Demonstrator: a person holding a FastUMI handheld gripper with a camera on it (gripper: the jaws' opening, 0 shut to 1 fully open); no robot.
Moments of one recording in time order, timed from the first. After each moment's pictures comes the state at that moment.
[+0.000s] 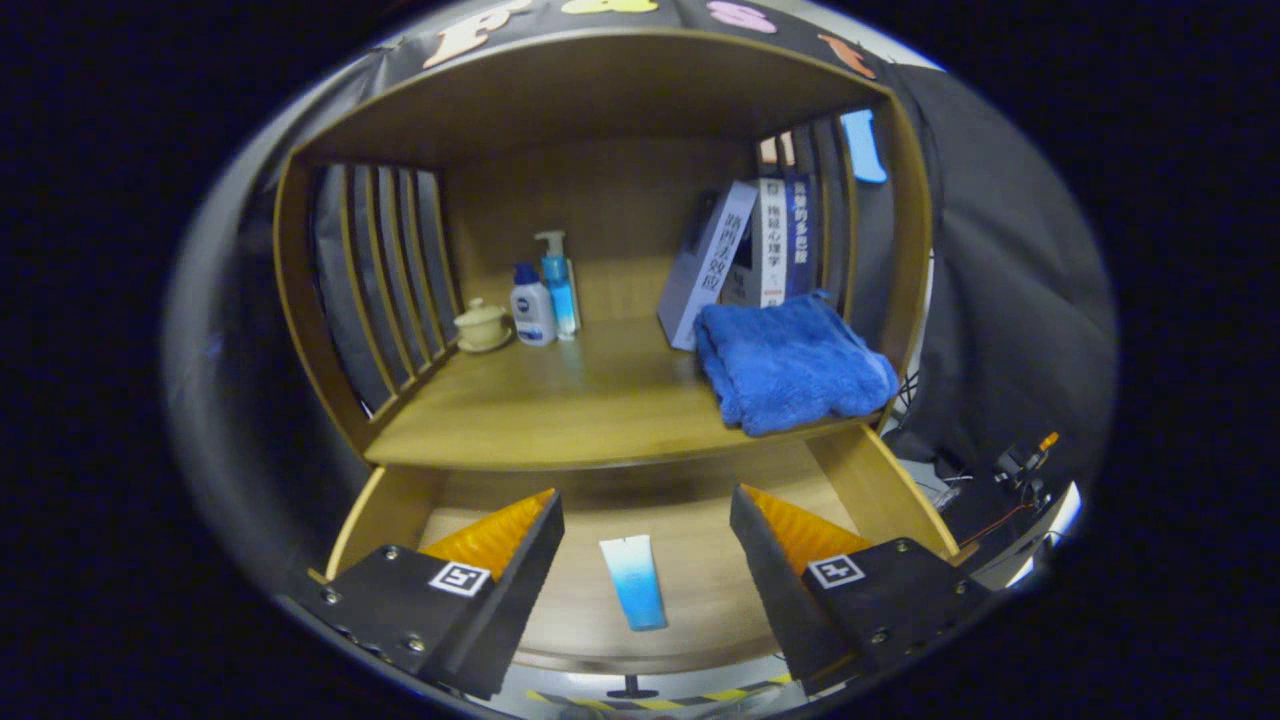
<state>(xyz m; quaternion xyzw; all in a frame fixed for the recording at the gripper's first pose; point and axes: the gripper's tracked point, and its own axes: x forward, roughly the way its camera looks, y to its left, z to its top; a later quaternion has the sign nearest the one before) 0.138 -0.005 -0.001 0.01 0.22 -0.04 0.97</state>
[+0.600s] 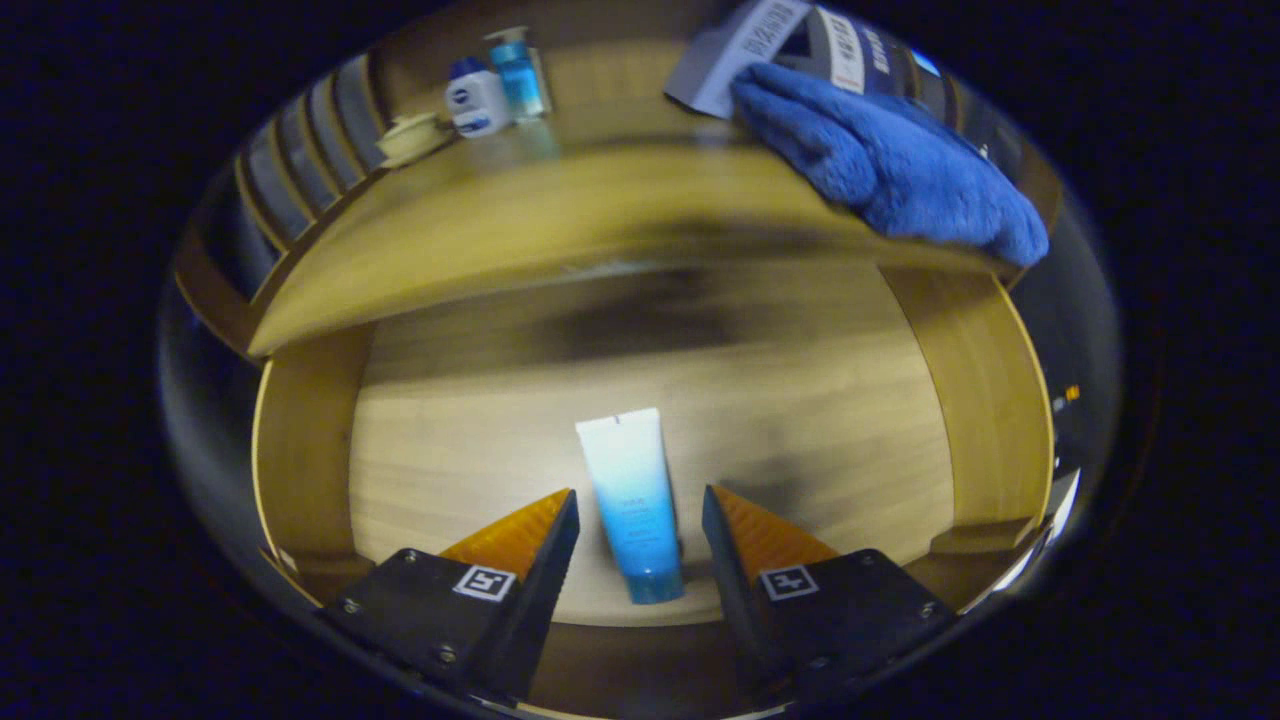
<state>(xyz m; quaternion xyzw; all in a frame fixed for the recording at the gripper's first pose) 0.132 0.013 -0.140 0.03 0.51 -0.05 0.86</state>
